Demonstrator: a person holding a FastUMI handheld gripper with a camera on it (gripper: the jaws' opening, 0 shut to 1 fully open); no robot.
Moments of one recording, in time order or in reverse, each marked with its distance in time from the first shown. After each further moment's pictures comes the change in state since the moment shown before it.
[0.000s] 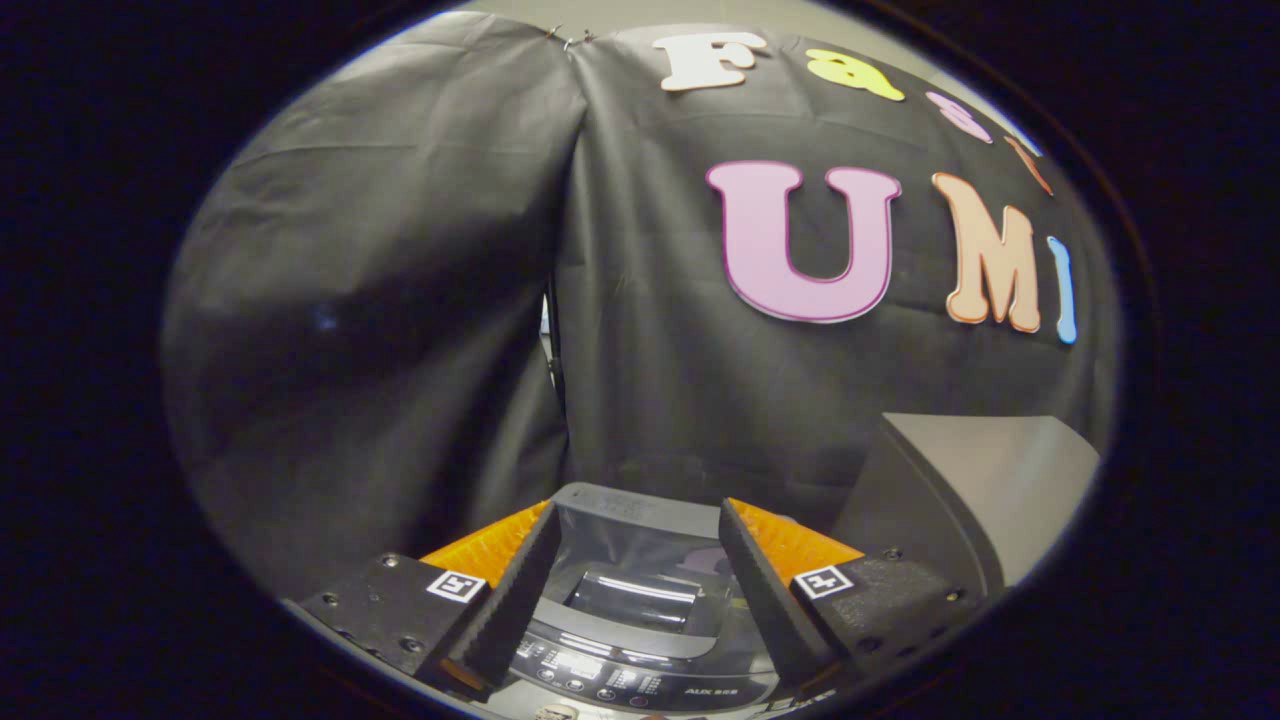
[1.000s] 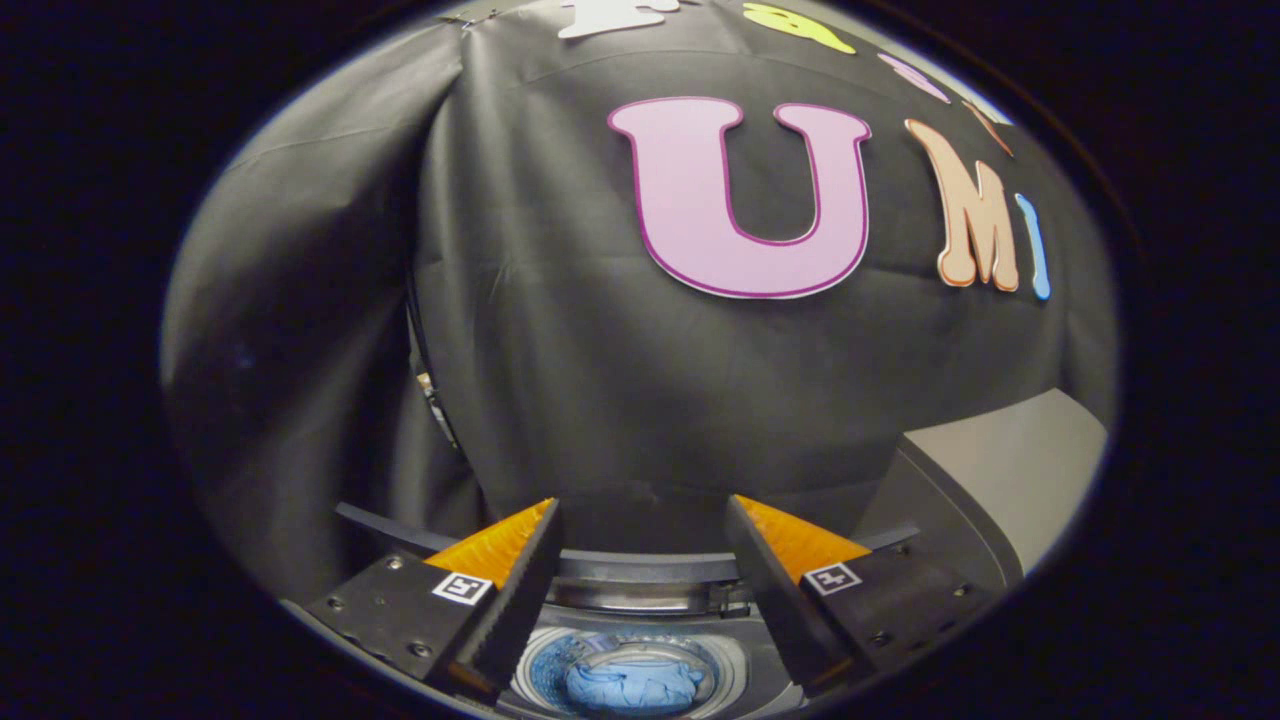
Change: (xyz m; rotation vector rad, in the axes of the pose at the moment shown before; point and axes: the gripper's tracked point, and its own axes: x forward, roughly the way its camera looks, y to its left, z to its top) arm 0.144 -0.040 -0.004 0.112 0.134 -0.218
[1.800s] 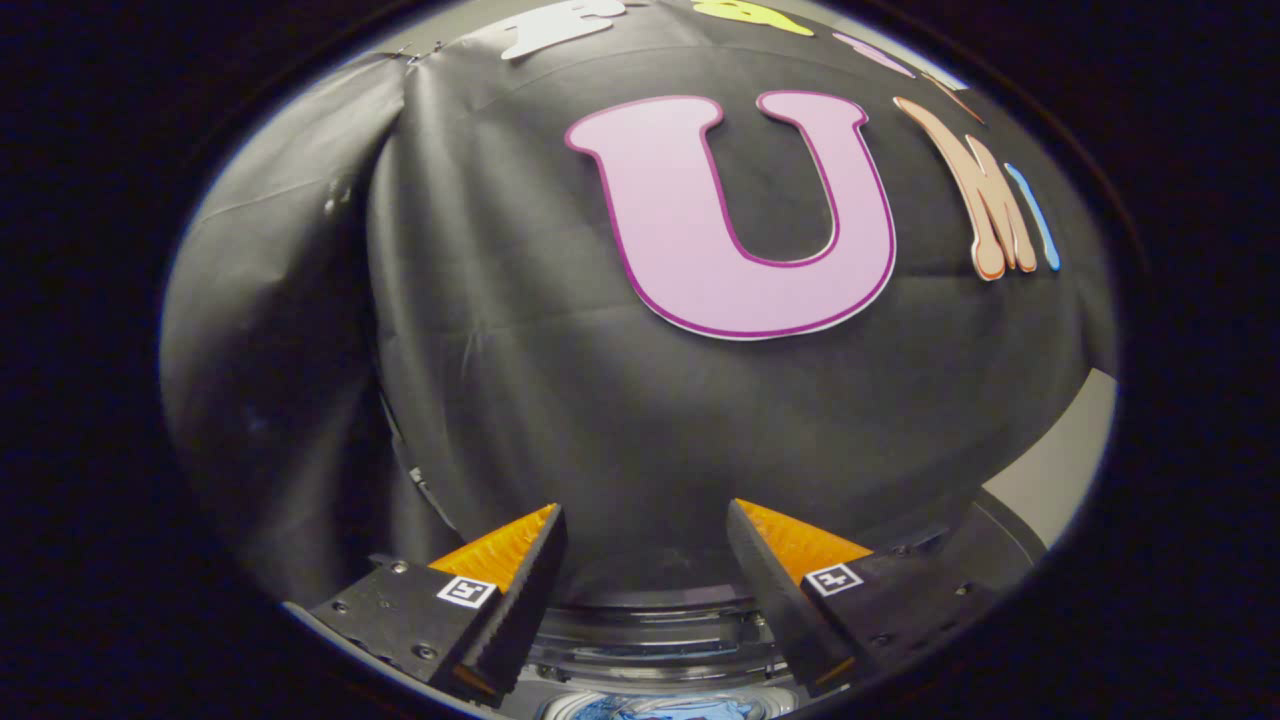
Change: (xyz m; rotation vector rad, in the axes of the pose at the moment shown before) arm 0.100 -0.003 0.058 0.140 -0.101 -0.005
